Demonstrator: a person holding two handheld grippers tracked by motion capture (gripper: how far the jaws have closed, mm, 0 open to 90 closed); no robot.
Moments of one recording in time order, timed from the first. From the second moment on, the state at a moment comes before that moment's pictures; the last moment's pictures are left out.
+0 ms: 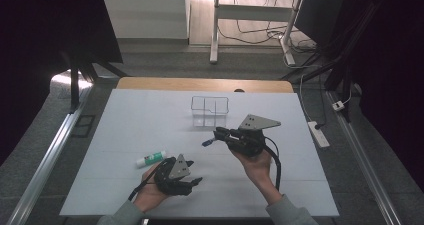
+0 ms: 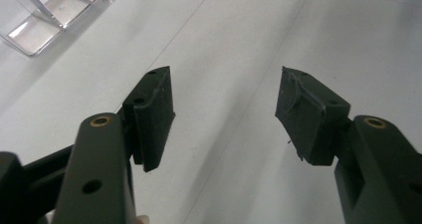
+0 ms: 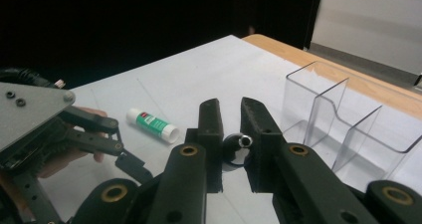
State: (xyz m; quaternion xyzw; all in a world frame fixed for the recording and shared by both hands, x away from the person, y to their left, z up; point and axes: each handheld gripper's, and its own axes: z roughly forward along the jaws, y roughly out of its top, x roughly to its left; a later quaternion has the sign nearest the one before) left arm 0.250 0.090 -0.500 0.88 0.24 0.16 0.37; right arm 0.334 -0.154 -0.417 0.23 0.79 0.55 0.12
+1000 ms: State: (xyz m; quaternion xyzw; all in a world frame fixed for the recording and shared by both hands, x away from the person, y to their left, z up) left arm 0.251 0.107 -0.498 0.87 0.26 0.17 0.38; right arm 0.383 -0.149 -0.386 0.26 0.78 0.56 0.13
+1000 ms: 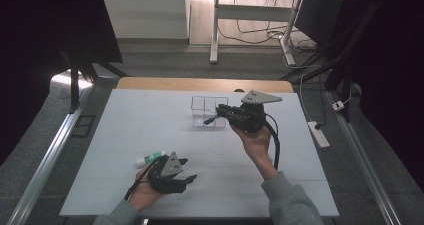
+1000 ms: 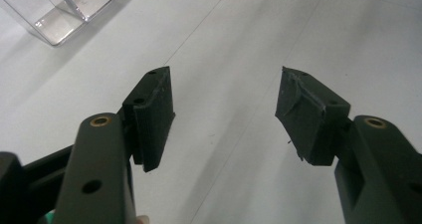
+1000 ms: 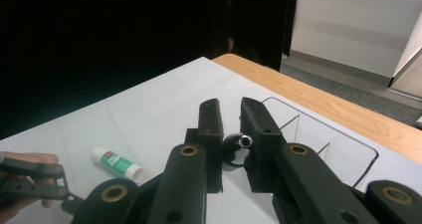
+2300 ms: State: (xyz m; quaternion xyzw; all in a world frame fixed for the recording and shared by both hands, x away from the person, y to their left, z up) left arm 0.252 0.123 -0.497 0.86 0.28 0.17 0.39; right arm 0.471 -0.092 -0.393 0.30 0.81 0.49 0.15
